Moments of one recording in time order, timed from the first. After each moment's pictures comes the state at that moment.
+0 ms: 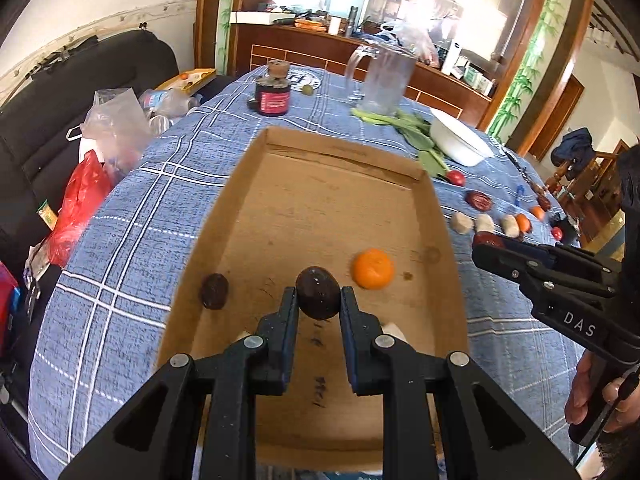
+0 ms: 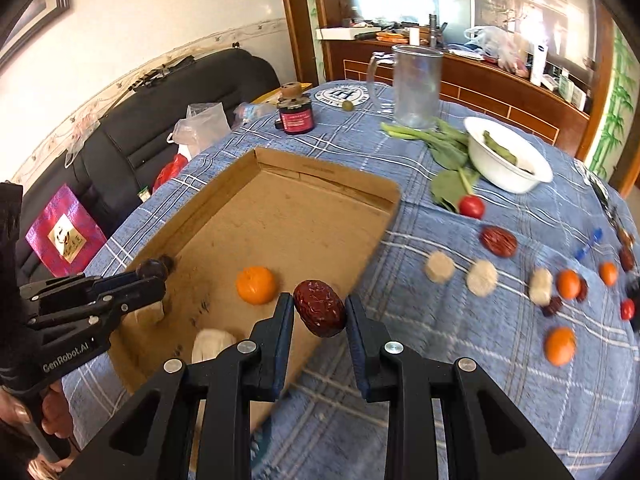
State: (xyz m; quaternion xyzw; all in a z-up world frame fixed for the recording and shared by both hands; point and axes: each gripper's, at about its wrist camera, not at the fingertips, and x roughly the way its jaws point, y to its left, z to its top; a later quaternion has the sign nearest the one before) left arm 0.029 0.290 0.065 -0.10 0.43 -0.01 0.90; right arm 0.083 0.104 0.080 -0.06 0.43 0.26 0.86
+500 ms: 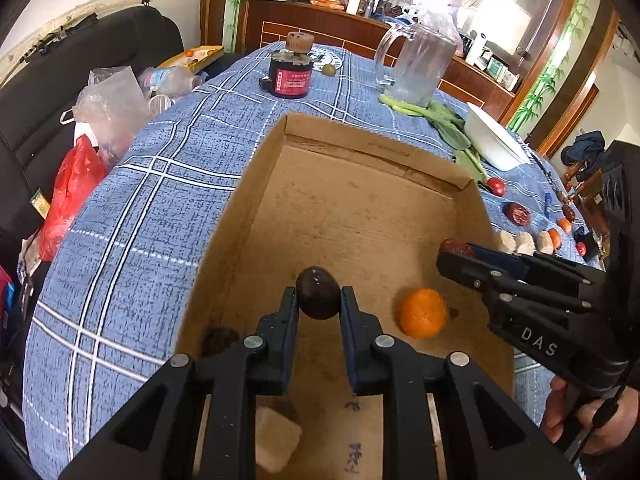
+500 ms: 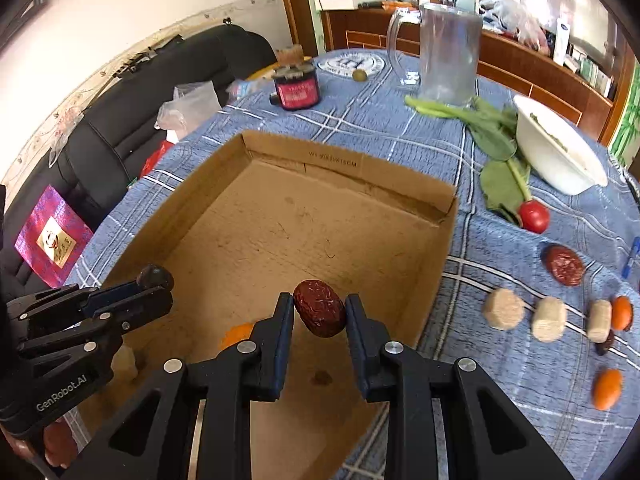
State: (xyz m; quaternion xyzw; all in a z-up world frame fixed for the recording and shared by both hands) left arm 0.085 0.313 0.036 -0.11 0.47 0.00 0.88; right arm 0.142 0.151 0.038 -0.05 0.47 0.25 0.84
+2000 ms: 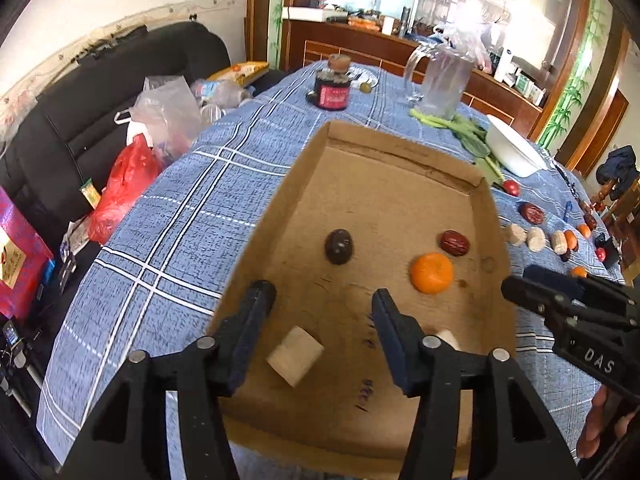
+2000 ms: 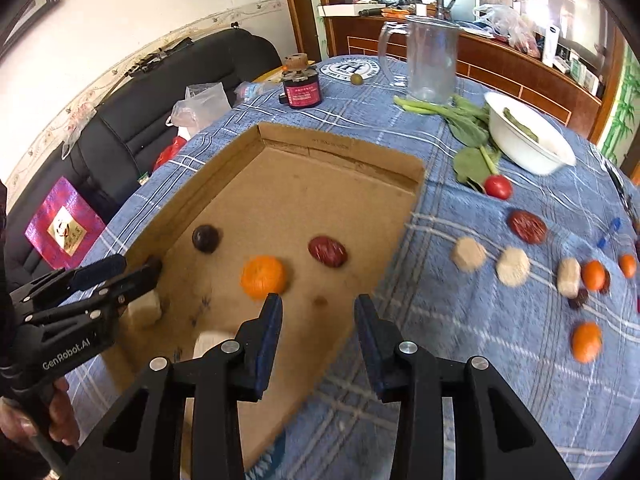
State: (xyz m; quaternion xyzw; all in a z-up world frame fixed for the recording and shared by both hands) left arm 0.019 0.296 0.061 -0.10 0.44 0.08 0.89; right arm 0.085 0.113 0.062 -0.05 0.47 0.26 0.84
